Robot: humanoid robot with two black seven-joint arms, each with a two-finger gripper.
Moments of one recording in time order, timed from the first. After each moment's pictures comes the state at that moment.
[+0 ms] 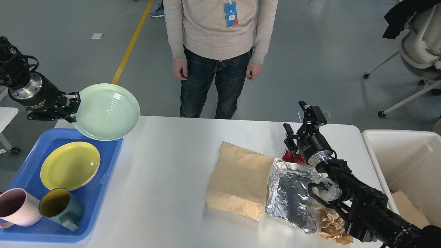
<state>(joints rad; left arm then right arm) -1.52 0.41 1.49 -0.36 -0.25 -0.96 -0.07 0.55 -0.14 0.74 0.67 -0.42 0.10 0.51</state>
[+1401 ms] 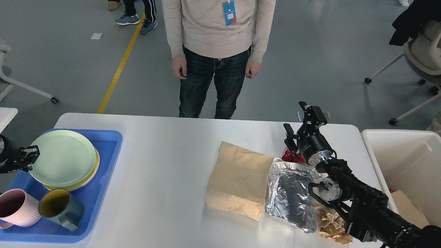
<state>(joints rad) -0.94 0.50 1.39 0.13 -0.25 -0.96 -0.09 0.55 -0.14 0.74 0.67 -0.42 0.10 0.51</state>
